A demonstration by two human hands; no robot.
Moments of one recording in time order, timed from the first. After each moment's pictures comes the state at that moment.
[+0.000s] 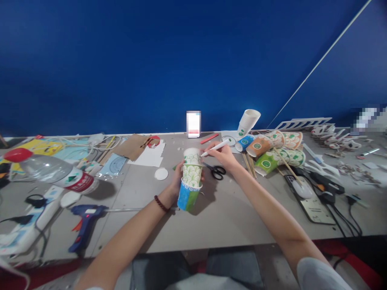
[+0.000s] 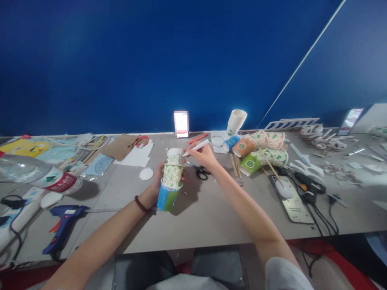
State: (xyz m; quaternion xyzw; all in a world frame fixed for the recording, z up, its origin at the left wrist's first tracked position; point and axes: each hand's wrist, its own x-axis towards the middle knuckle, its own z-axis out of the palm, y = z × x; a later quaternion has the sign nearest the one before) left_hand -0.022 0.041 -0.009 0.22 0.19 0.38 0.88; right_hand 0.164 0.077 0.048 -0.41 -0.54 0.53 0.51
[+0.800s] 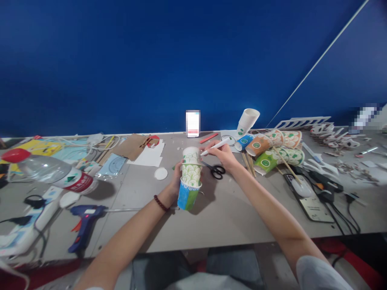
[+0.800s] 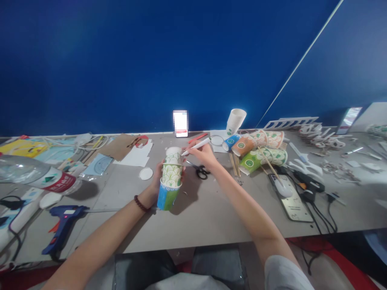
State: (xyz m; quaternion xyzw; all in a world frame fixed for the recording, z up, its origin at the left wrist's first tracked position) left_hand -0.023 0.043 -0.018 0.16 0.18 0.38 0.89; right_hand 0.165 0.076 0.050 -0.39 -0.54 0.54 0.52
